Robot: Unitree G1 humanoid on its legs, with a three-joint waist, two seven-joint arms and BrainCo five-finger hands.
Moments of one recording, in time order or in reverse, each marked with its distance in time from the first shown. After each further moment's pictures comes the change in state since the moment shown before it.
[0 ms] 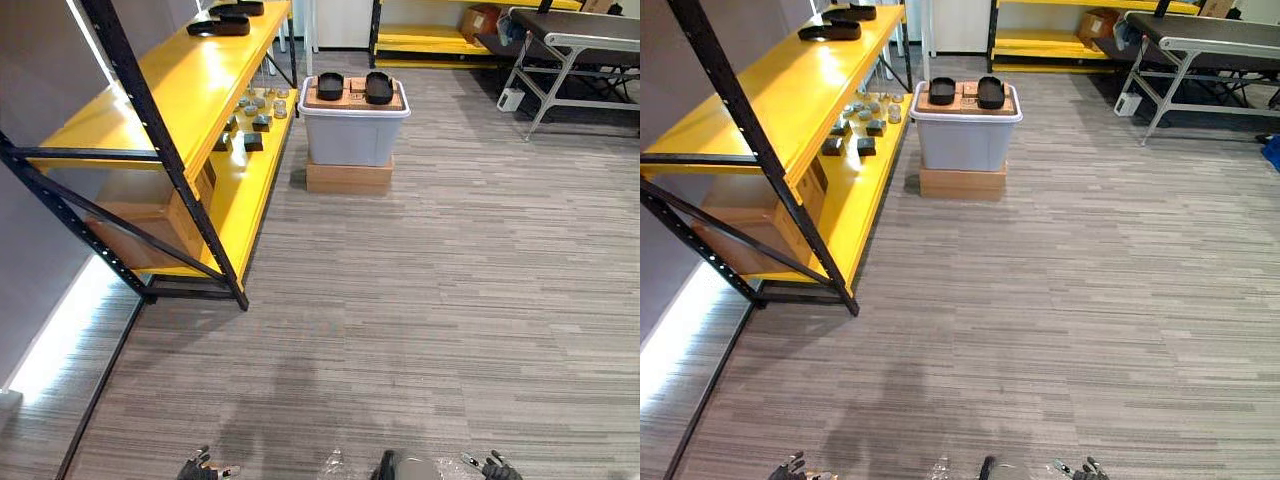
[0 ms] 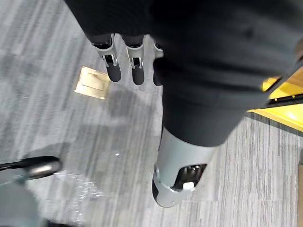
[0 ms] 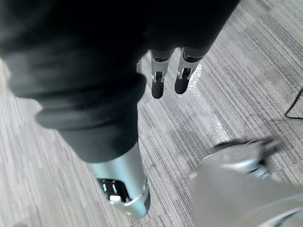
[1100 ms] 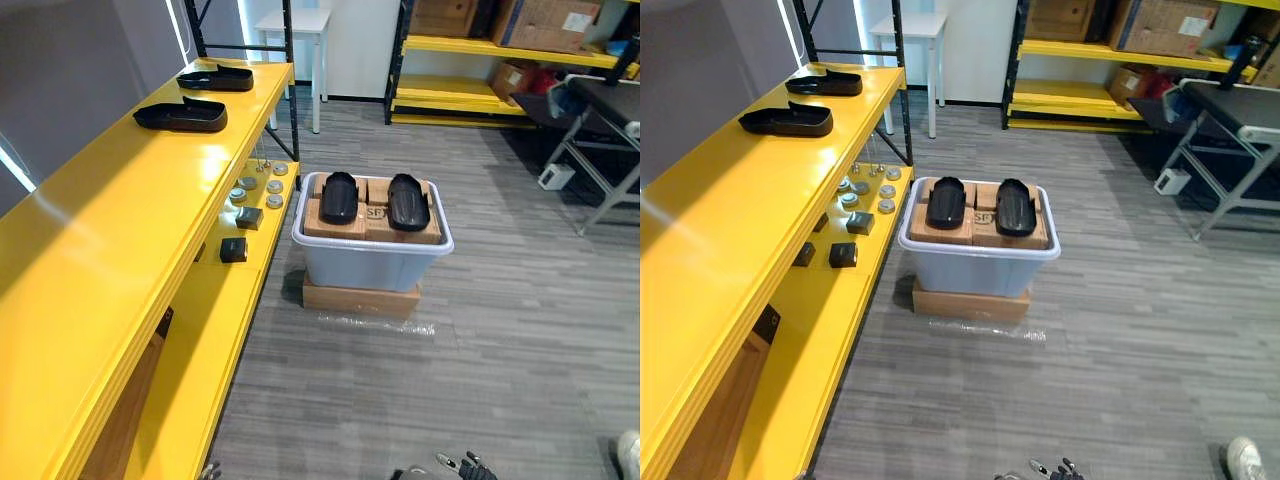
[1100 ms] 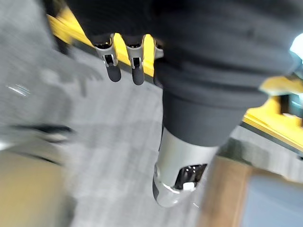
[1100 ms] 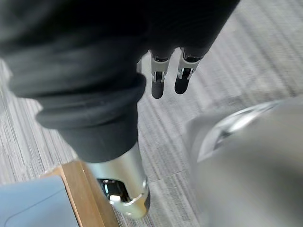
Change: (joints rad) left arm 0.010 -0.116 0.038 0.000 0.037 0.008 0.016; right arm 0.036 0.066 0.012 0.030 -0.005 -0.009 -0.004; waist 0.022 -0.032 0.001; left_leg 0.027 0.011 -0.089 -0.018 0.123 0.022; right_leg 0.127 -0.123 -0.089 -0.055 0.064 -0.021
